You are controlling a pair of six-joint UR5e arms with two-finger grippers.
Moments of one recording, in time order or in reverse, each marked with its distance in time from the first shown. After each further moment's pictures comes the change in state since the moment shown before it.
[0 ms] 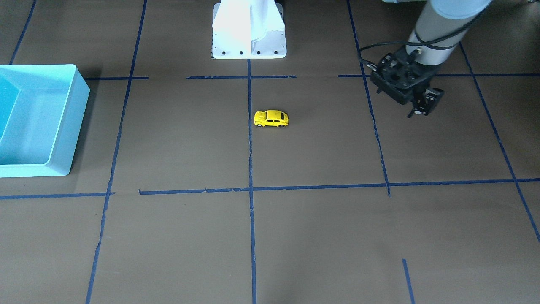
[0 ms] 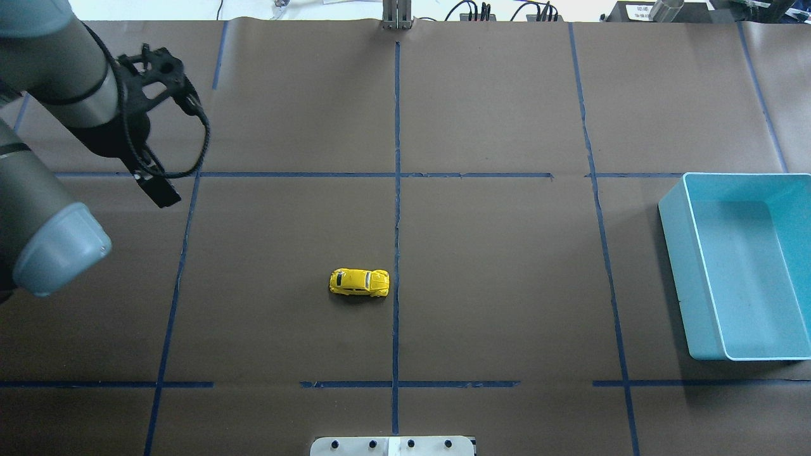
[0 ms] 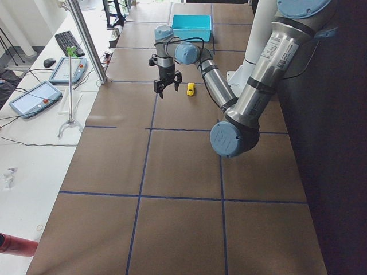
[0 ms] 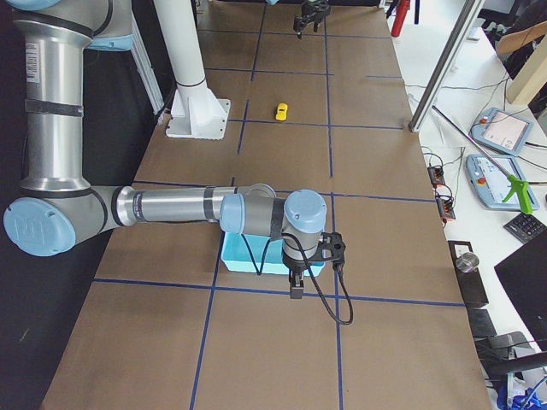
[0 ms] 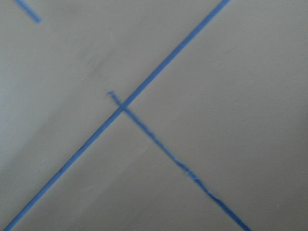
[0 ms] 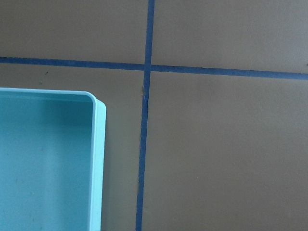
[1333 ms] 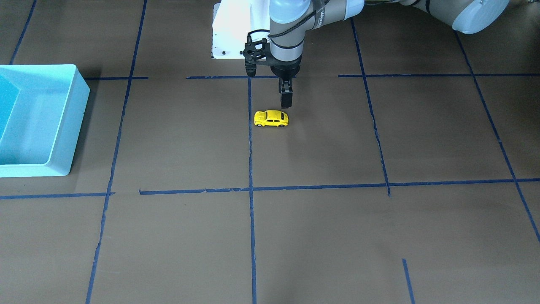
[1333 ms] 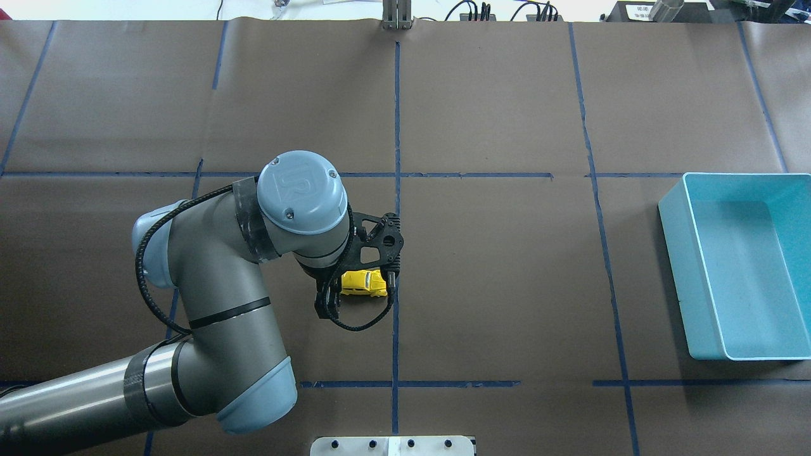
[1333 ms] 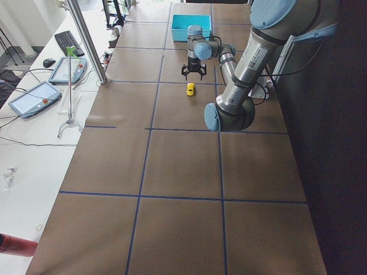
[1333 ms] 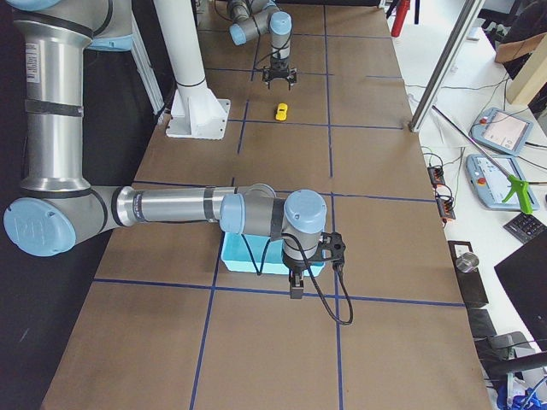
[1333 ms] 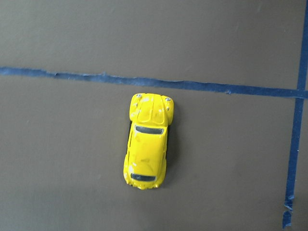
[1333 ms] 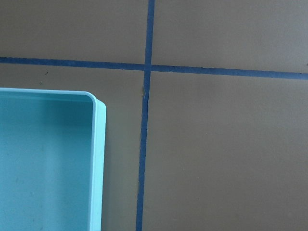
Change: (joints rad) left arm 0.382 -0.218 0.255 -0.240 0.194 0.249; right arm 0.000 0.000 0.000 0.000 0.001 0.001
